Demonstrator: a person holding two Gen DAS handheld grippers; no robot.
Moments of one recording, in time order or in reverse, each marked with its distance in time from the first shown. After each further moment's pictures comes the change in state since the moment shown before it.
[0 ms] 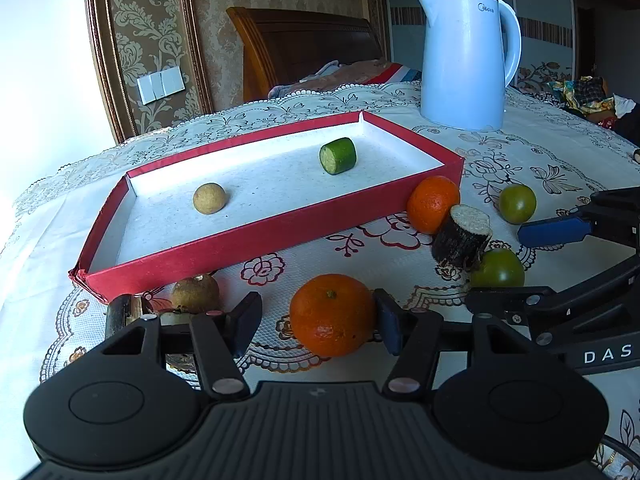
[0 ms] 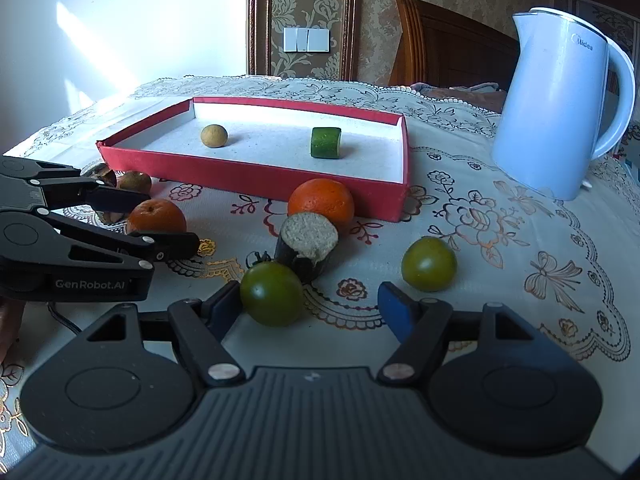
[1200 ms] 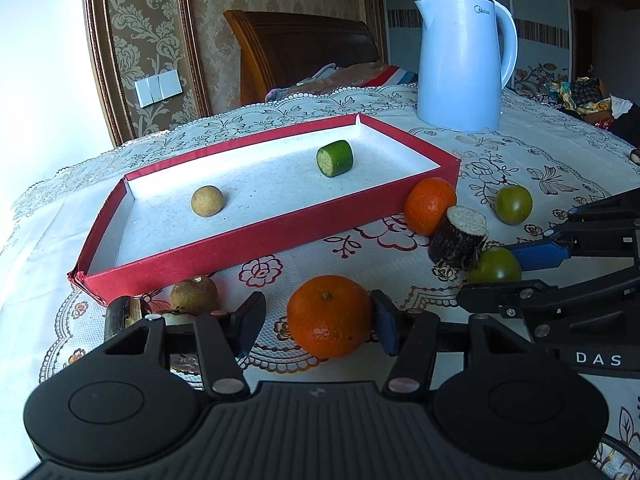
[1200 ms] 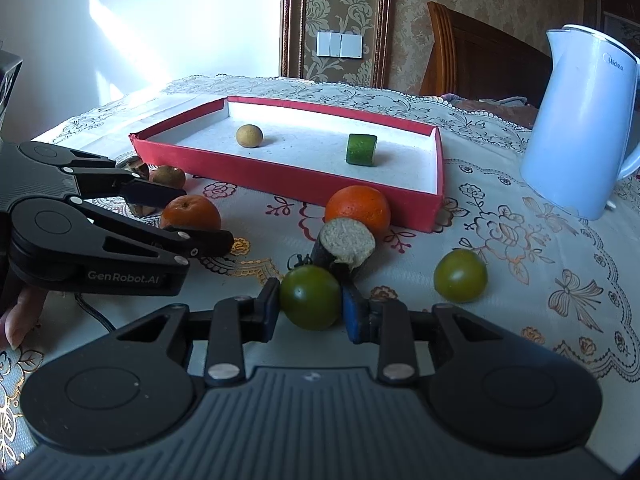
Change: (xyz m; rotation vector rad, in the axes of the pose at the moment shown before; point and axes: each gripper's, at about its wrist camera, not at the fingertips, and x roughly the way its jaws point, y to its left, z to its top) left arm -0.002 -0.002 0.000 0.008 -0.011 -0.008; right arm -0.002 0.010 0.000 -0.059 -0.016 0.067
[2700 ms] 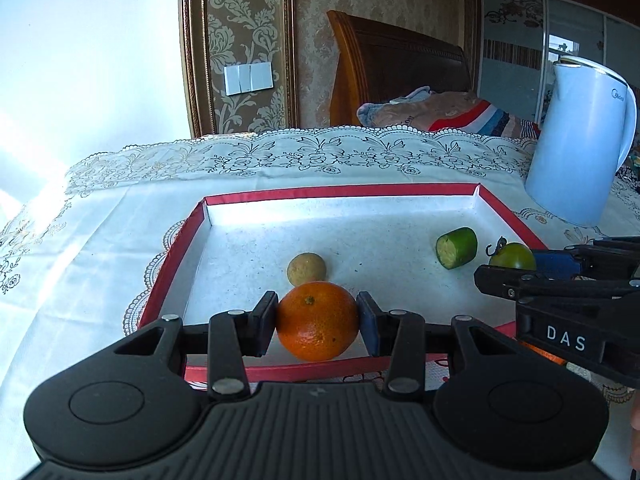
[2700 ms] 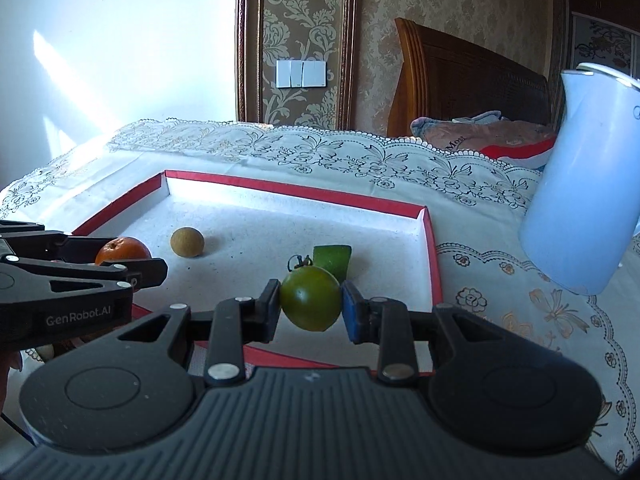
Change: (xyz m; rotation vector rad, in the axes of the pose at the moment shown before) left arm 0.038 0.060 0.059 -0.232 -0.001 0.182; right arm 0.084 -0.018 0.100 0.077 -0.036 -0.085
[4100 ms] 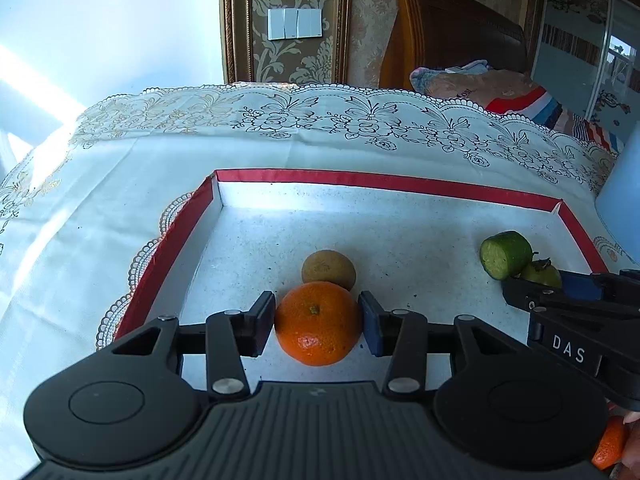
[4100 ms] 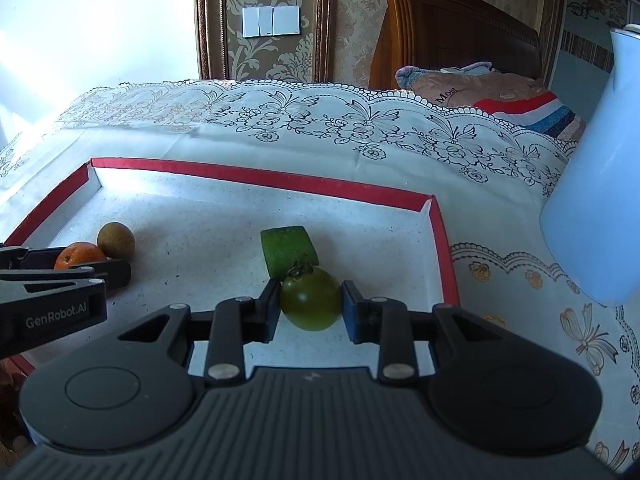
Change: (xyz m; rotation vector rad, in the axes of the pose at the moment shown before) left arm 0.069 0.015 0.033 -0.145 0.155 0.085; right arm 0.078 -0.015 0.030 0.036 0.148 -0.060
